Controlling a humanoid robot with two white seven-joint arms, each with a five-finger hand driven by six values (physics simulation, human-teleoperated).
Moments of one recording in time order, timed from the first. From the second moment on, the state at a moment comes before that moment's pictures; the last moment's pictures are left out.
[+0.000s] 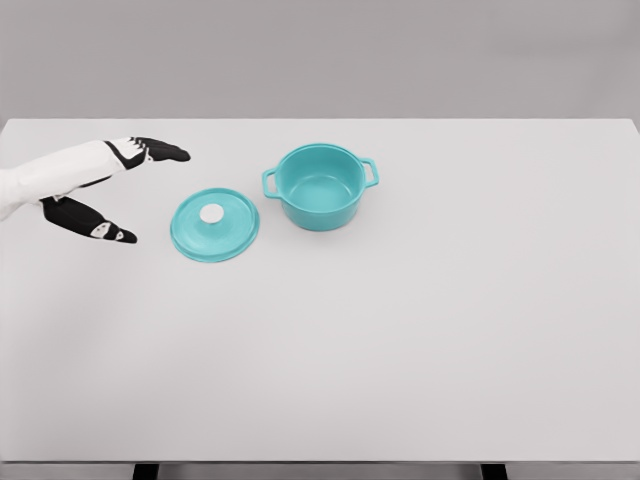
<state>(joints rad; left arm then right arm) -0.48 0.94 -0.47 -1.53 0.16 -0.61 -0.55 0.00 0.00 0.12 0.11 0.07 -0.28 0.38</state>
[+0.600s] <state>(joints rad) -0.49 0.82 -0.54 -1.53 0.16 -0.61 -0.46 0.00 0.00 0.12 0.11 0.07 -0.28 0.37</state>
